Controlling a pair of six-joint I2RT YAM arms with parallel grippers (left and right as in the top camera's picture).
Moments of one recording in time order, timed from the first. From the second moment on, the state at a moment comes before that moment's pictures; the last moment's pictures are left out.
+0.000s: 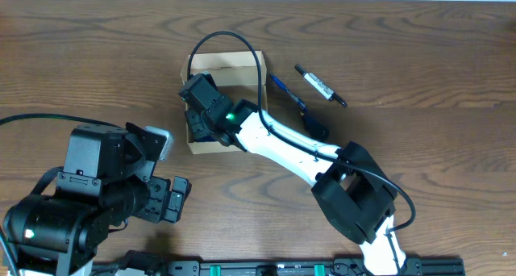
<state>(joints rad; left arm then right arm) -0.22 0.94 1.35 -1.52 0.19 0.04 0.87 2.12 1.62 -0.45 0.07 0.49</state>
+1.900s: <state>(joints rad) -0.22 0.94 1.35 -1.52 0.19 0.04 0.40 1.60 1.24 -0.76 0.05 -0.14</state>
